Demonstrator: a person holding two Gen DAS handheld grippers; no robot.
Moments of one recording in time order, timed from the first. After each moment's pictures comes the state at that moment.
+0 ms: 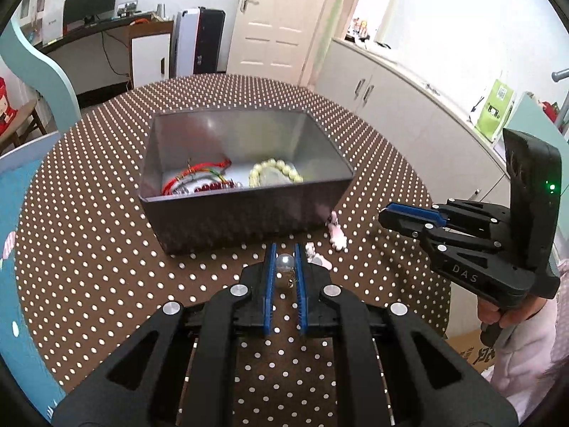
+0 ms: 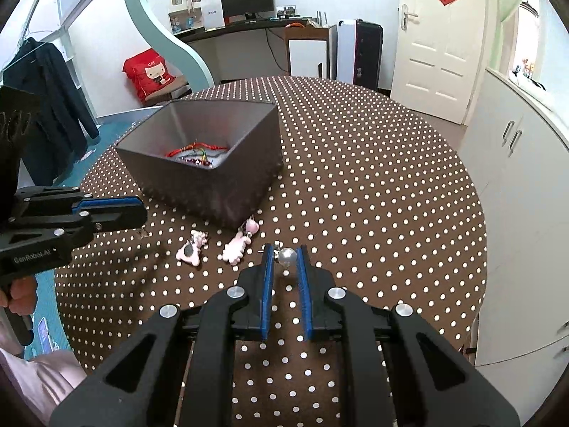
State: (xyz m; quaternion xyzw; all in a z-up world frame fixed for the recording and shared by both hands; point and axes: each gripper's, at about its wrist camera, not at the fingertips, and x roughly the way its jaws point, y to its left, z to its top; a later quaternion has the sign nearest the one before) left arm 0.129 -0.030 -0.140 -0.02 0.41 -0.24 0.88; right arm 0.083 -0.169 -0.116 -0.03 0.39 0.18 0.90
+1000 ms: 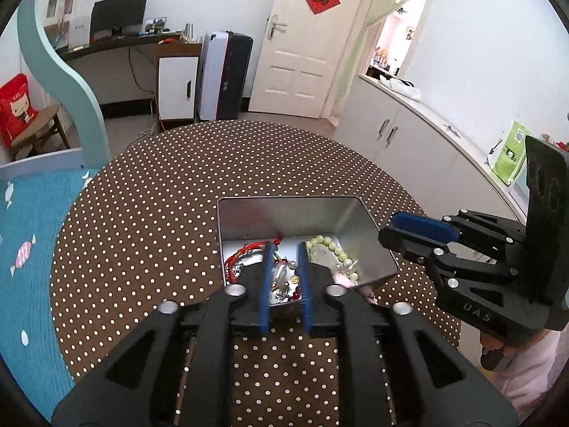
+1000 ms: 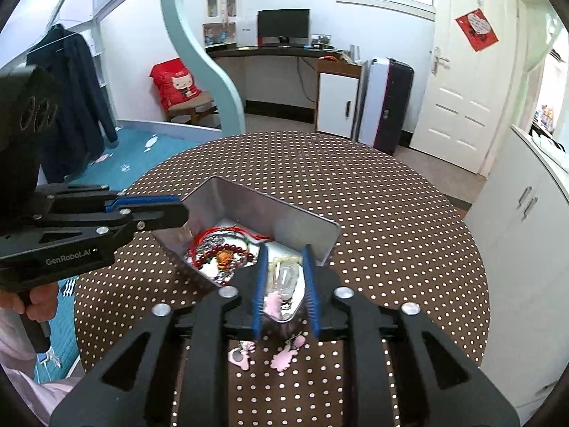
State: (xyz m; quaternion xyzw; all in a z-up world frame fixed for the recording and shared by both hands) left arm 0.177 0.003 -0.097 -0.05 0.38 -0.20 0.90; right arm 0.130 -0.116 -0.071 -0.07 0.34 0.21 0.91
